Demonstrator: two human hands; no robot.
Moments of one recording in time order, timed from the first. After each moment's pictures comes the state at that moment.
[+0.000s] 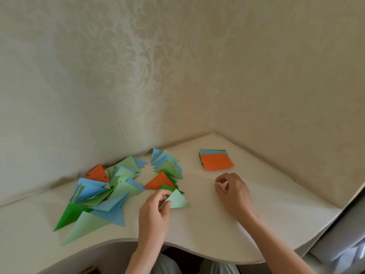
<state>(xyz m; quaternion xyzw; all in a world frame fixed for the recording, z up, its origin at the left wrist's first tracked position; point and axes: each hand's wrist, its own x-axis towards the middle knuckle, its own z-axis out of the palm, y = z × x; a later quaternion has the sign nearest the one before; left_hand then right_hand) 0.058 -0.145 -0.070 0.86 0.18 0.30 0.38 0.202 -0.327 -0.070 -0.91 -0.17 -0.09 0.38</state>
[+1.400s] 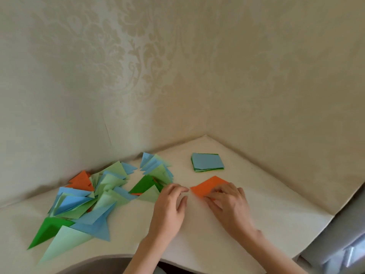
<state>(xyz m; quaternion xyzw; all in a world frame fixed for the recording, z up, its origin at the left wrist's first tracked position) 0.119 -0.158 -0.075 0.89 0.01 0.32 0.33 0.194 -0.340 -0.077 -0.87 -0.32 -0.28 0.24</state>
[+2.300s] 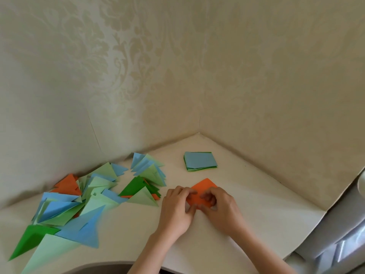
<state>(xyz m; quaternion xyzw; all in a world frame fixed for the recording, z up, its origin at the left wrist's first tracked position) 0.149 -0.186 -0.093 0.92 0.00 0.23 0.31 0.195 -0.339 -0.077 -0.90 -0.21 -0.02 0.39</state>
